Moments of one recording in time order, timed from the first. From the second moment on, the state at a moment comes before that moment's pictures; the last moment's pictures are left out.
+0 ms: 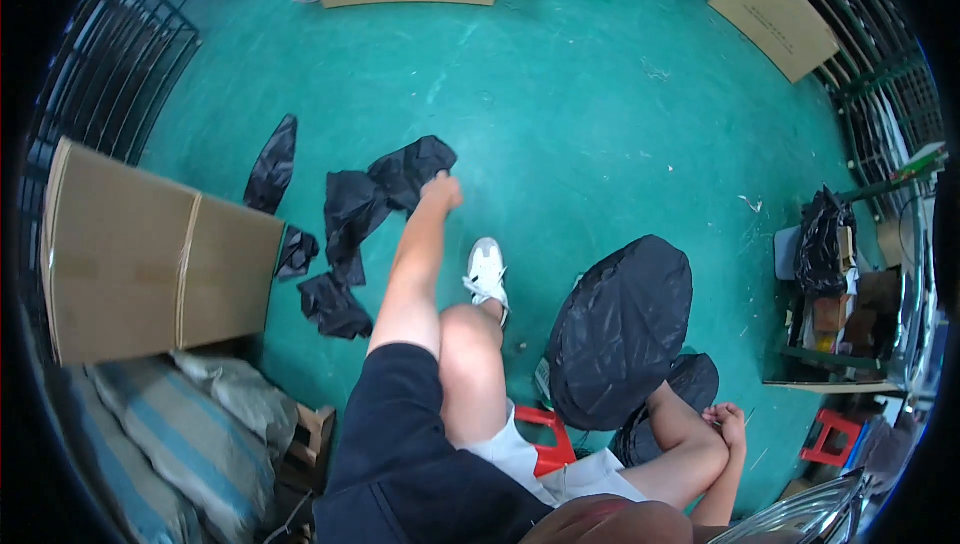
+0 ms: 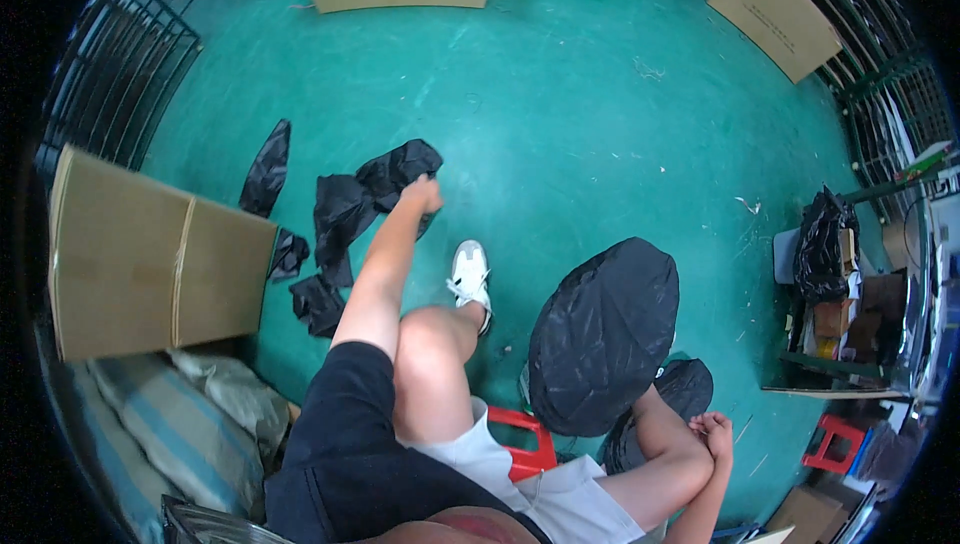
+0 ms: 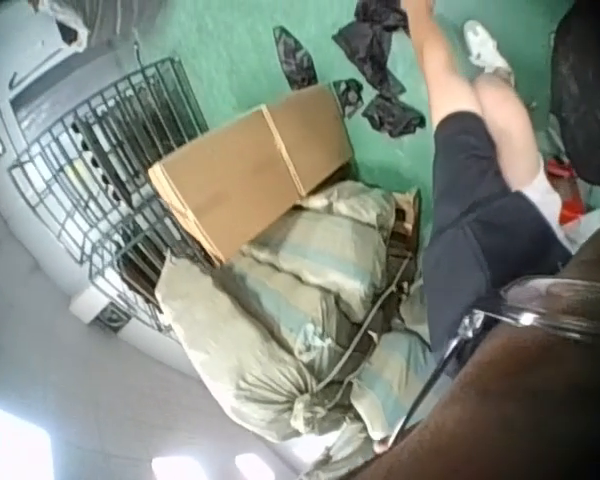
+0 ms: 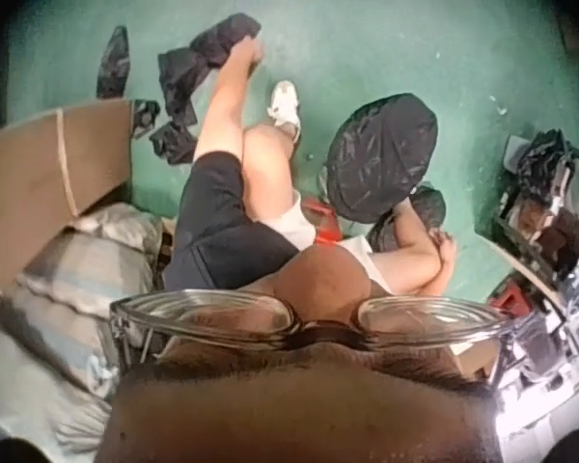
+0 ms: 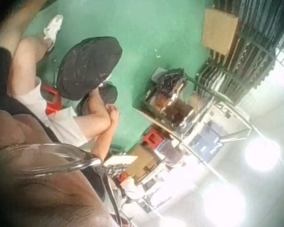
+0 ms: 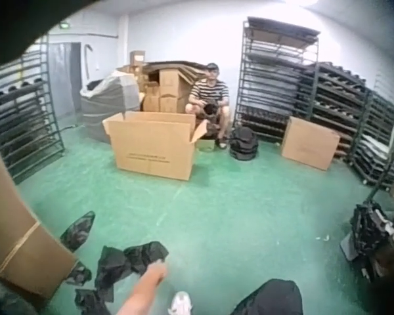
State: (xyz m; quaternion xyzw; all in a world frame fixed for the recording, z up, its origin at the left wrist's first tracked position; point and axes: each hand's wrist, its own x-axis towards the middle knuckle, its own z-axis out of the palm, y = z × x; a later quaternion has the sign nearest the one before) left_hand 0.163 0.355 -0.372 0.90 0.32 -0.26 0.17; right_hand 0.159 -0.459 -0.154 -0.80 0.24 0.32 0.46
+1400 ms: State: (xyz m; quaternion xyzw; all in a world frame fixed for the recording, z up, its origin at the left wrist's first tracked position) left_hand 0.195 -0.042 -0.070 0.14 0.14 -0.05 0.98; right_hand 0.214 -0.179 -0.067 -0.87 -0.21 -0.18 0.41
